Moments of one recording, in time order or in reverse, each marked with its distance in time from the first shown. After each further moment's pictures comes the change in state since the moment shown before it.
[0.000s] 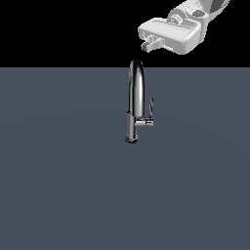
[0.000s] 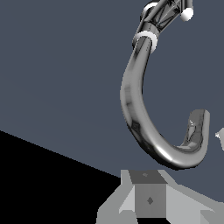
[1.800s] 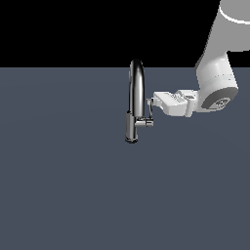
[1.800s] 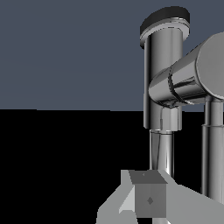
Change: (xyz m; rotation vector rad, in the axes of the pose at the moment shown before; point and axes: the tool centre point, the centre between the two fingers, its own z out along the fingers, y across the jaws) arm 0.182 0.029 0.043 0.450 -0.434 0.434
